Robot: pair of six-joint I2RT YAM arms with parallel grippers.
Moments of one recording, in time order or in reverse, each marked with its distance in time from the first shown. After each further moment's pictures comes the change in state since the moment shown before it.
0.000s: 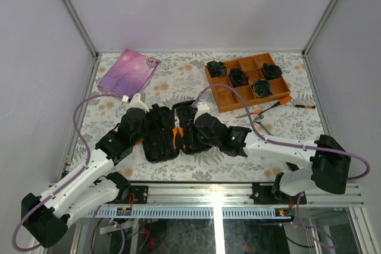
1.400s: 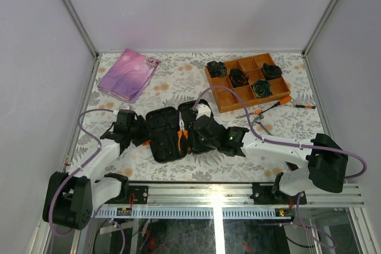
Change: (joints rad) left arm 0.416 0.281 -0.164 0.002 0.187 0.058; right arm 0.000 0.045 0.009 -0.092 0.051 -0.015
